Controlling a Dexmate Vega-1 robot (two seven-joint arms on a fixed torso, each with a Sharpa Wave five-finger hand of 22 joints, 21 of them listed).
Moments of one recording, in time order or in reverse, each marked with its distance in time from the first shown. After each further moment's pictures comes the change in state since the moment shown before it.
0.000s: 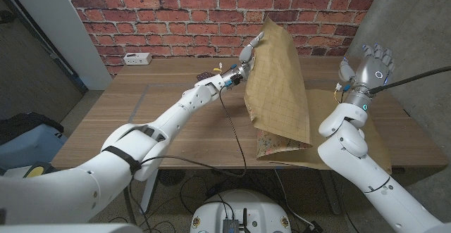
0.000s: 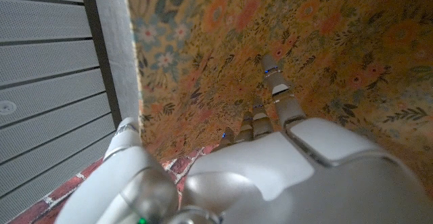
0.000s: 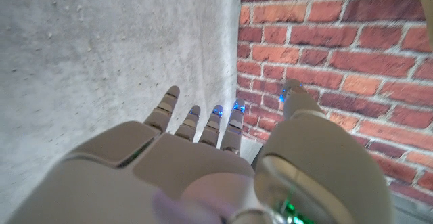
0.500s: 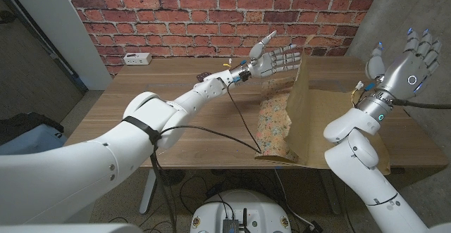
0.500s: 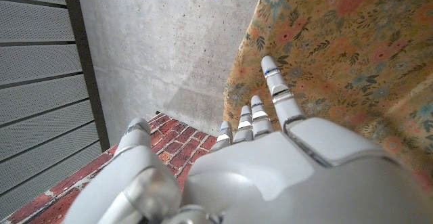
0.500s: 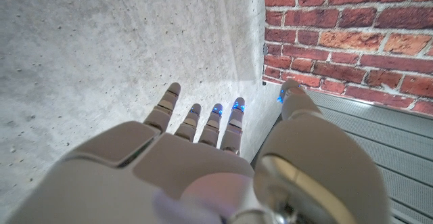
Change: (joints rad) left arm -0.156 -0.136 -0.023 0.377 0.129 -0.057 -0.095; left_hand -0.019 0.061 0.011 0.023 0.000 0.065 0.020 -0.001 -0.005 0.045 -0.002 0.009 -0.001 0.013 0.000 0.000 0.000 0.001 0.009 -0.035 0.000; right arm -0.091 0.095 0.099 -0.040 0.014 0.151 -0.262; right_hand 0.001 0.010 0.000 0.000 0.000 0.016 0.009 0.000 0.000 0.018 0.008 0.000 0.000 0.024 -0.001 0.004 -0.003 0.038 0.002 0.000 0.000
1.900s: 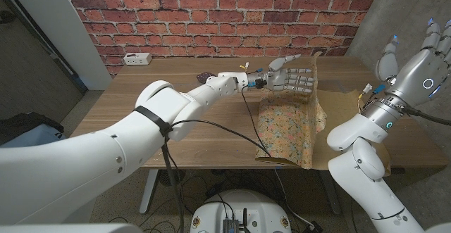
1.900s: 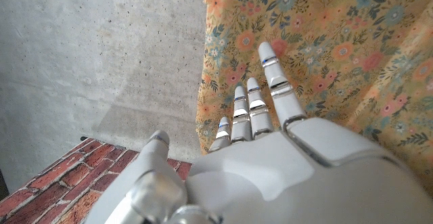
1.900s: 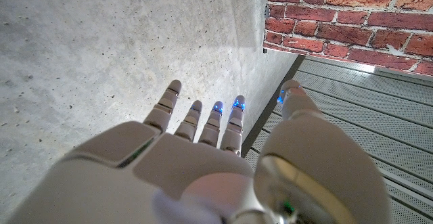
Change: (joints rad) left arm -0.061 -0.094 0.055 0.072 0.243 0.077 0.097; left_hand -0.160 0.117 -0.013 0.121 0.012 0.110 -0.014 -0.018 0.004 0.247 0.015 -0.004 -0.003 0.210 0.023 0.006 0.000 0.173 0.028 -0.040 0.004; right arm -0.079 0.024 0.028 -0.042 -0.113 0.086 -0.048; right_hand -0.004 0.004 -0.011 -0.011 0.000 0.014 -0.004 -0.005 0.000 0.026 -0.006 0.000 0.000 0.036 -0.002 0.000 0.000 0.032 -0.004 0.008 0.000
